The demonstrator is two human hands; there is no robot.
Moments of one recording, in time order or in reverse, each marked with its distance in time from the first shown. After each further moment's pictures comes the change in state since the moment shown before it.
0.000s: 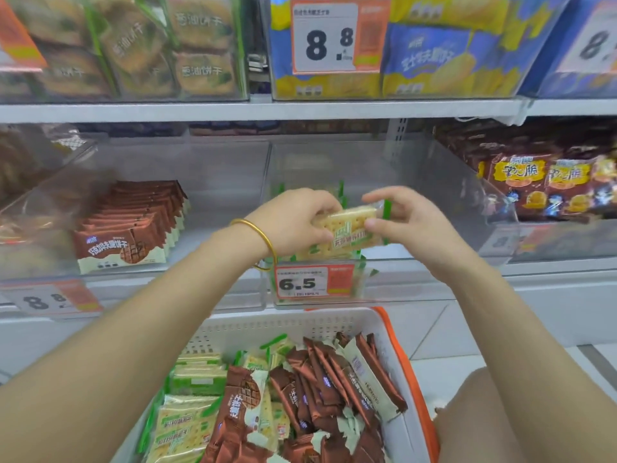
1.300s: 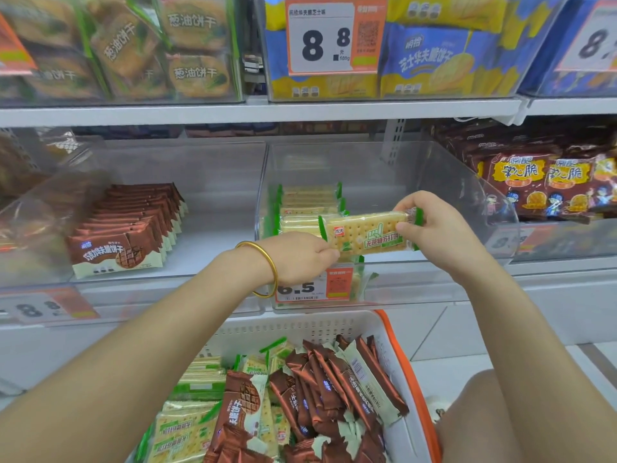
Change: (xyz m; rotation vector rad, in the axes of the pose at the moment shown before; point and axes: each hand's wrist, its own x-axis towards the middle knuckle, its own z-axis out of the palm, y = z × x) left_hand -0.005 0.002 0.024 0.037 -0.348 -0.125; right_hand -0.001 0.009 -0.020 -0.408 0.163 0.105
